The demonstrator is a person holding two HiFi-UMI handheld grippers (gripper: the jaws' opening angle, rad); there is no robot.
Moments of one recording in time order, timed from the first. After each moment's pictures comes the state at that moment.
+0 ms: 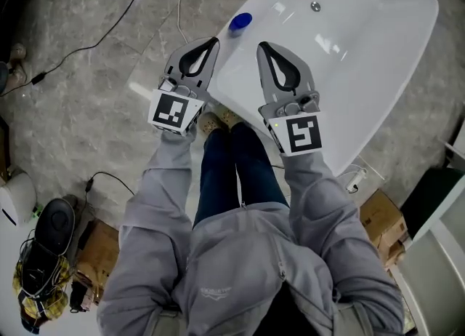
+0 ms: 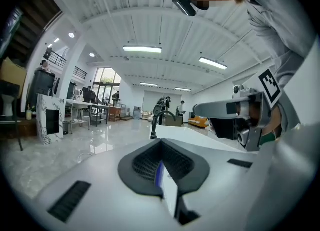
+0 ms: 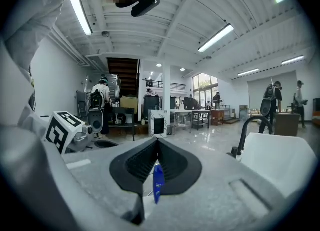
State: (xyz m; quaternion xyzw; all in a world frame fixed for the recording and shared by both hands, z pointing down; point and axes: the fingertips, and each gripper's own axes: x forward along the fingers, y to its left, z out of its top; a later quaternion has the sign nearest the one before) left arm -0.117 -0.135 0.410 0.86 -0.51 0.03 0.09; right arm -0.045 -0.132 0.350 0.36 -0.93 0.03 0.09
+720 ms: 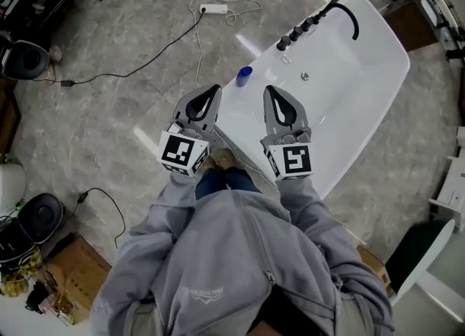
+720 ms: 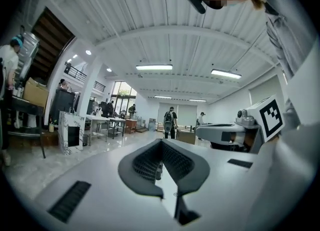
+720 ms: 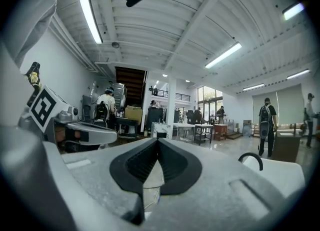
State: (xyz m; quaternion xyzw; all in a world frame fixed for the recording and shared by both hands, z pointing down) left arm -0.133 -0.047 0.195 0.80 -0.59 -0.02 0.08; right arm -0.033 -0.075 0.177 0.35 -0.93 -0.03 0.07
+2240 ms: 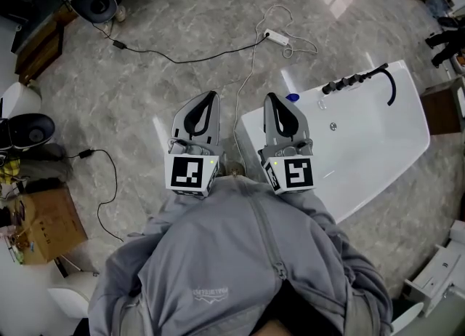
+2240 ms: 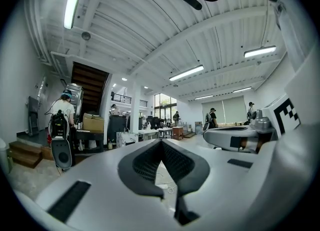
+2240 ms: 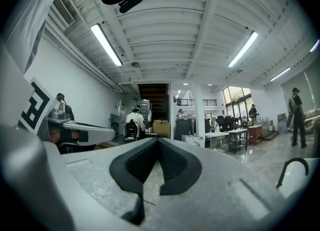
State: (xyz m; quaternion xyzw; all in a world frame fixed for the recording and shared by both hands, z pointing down) left arm -0.233 0.088 0.098 0.59 -0.81 0.00 0.02; right arm -0.147 0.018 0.099 0.18 -0.98 -0.03 -0.01
